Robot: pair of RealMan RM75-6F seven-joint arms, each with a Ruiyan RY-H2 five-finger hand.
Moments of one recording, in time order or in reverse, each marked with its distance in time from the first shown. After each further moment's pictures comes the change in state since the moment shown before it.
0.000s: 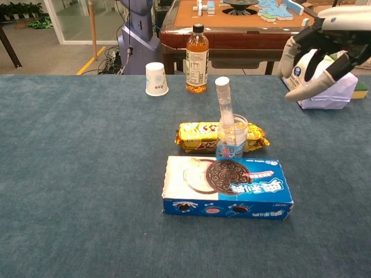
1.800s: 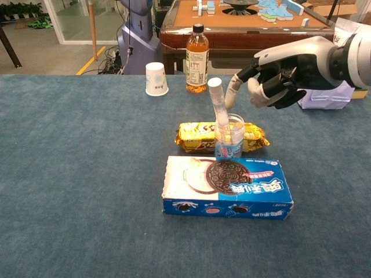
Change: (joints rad) left arm 0.012 0.007 -0.011 0.005 -0.010 0.028 -0.018; right arm 0.232 0.017 0.068 0.009 0.369 -0.415 0.109
